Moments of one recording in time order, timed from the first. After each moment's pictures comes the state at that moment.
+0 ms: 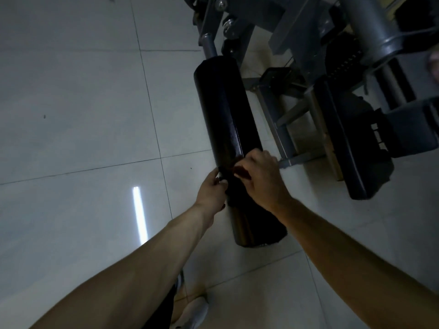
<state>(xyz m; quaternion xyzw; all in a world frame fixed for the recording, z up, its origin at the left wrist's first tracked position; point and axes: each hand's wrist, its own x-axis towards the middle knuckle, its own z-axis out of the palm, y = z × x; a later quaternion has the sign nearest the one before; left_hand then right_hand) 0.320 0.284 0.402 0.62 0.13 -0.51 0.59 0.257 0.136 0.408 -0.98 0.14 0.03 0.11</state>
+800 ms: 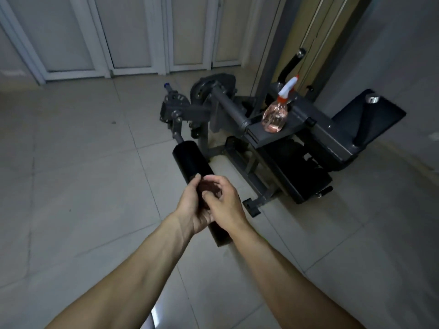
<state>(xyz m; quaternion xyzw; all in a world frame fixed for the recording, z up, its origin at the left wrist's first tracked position) 0.245 0.359 0.690 0.41 0.18 -0.57 0.69 0.165 0.294 0.676 -0.73 0.35 -0.18 0.56</state>
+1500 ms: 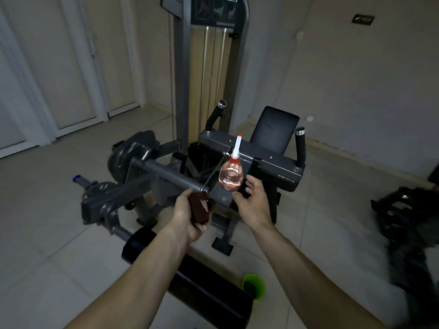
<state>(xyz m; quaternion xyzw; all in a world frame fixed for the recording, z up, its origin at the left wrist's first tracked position) 0.414 0.149 0.747 0.44 0.05 -0.71 0.55 0.253 0.096 0.737 -0.57 0.58 -0.42 0.40</state>
